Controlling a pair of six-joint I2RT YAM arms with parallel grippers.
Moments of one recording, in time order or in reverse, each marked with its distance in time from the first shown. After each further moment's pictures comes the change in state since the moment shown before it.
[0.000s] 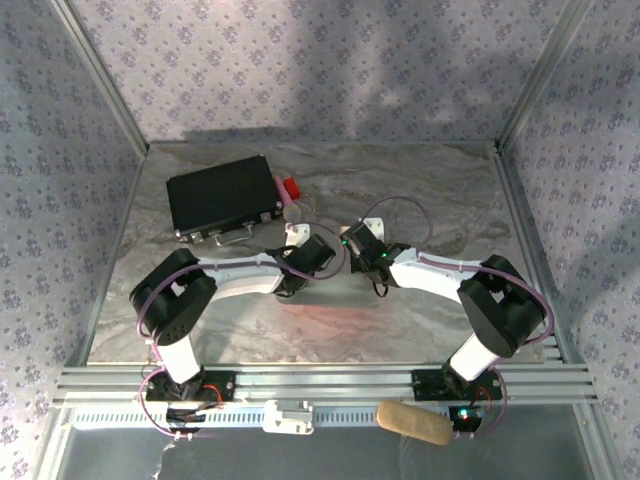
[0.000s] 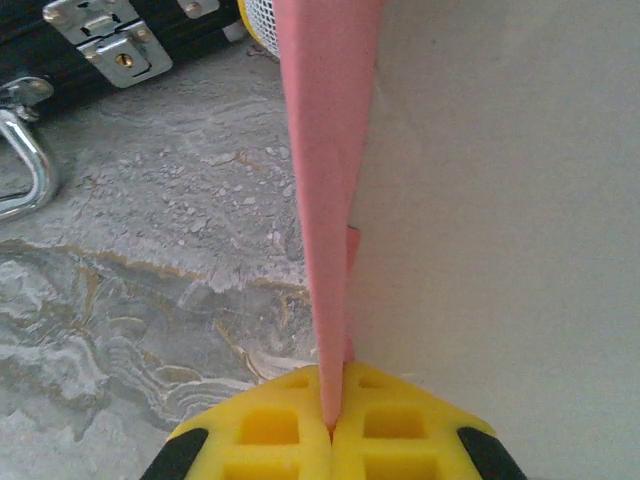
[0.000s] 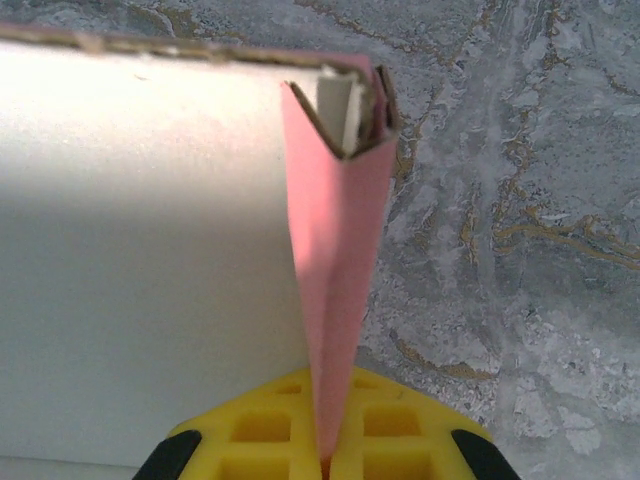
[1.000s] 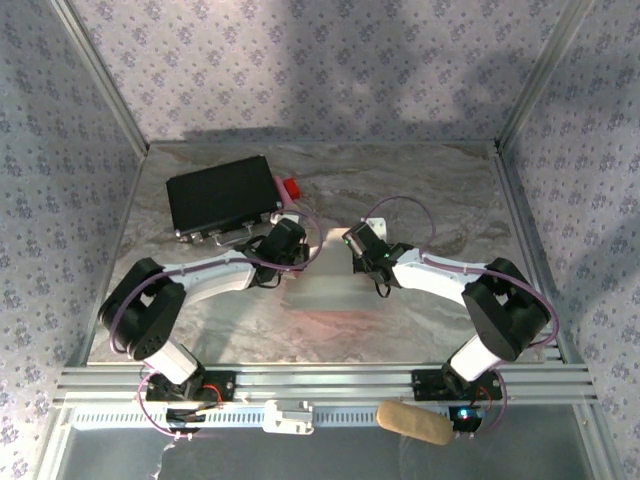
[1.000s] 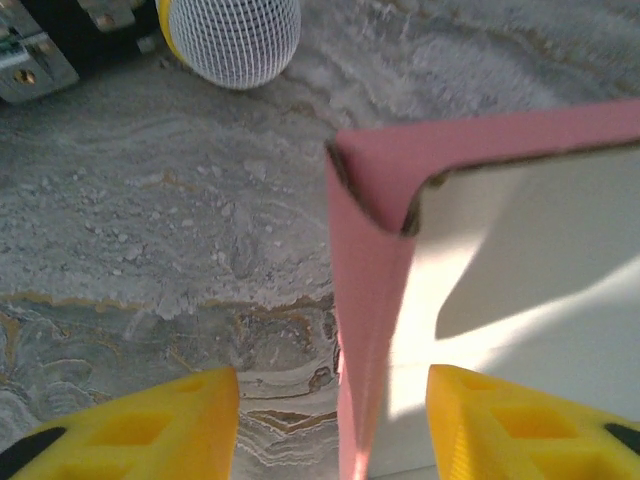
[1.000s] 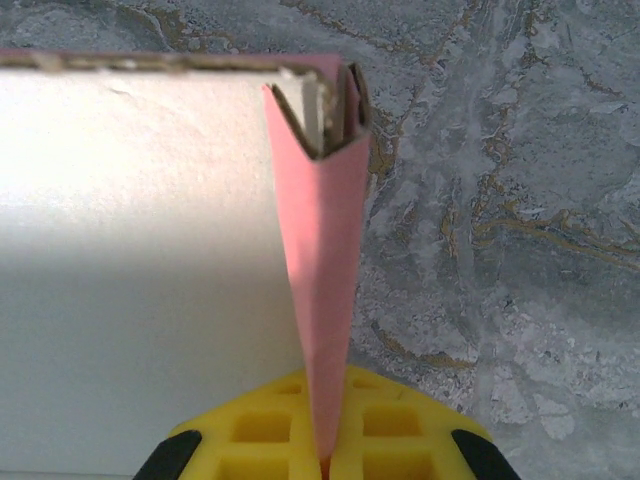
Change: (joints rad) left arm 0.162 -0.159 -0.114 0.154 0.392 0.166; right arm -0.009 -0.027 -0.008 -0.021 0.000 -0.001
